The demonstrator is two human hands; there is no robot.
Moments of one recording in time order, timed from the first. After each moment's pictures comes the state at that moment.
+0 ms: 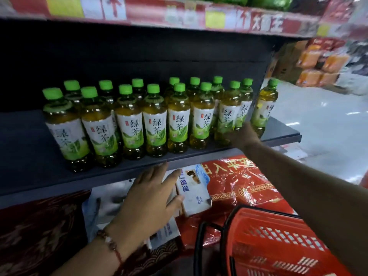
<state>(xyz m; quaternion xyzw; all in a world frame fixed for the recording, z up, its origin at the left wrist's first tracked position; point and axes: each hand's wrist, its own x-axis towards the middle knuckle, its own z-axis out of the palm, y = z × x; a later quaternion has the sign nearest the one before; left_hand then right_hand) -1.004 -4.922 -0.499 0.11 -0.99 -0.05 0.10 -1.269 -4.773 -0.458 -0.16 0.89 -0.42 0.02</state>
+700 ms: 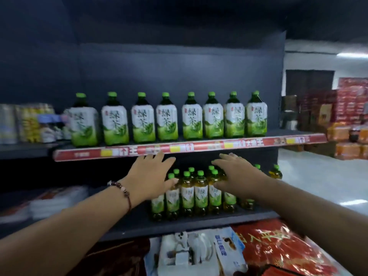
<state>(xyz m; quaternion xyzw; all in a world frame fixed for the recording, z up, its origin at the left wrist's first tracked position) -0.813 -4.920 -0.221 0.19 -0.95 0.21 0.15 -0.960 -4.720 -0.218 -0.48 0.86 -0.08 -0.11</state>
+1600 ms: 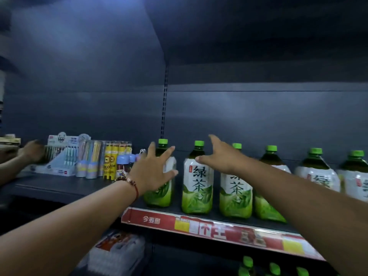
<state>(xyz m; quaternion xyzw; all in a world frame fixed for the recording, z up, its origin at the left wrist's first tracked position) -0.769 -5.242 -0.092 0.39 -0.86 0.10 0.30 -0.931 -5.094 -0.030 -0.58 0.75 -0.29 -0.08</state>
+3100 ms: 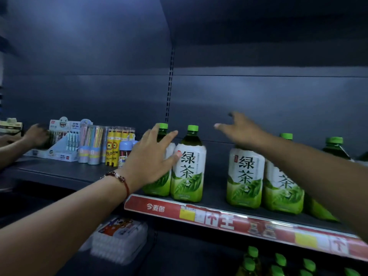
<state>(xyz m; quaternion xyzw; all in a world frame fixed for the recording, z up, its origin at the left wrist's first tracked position) -0.753 -5.240 -0.104 0.33 -0.85 0.13 0.38 -0.959 -5.116 -0.013 -0.53 0.75 -0.38 -0.12</state>
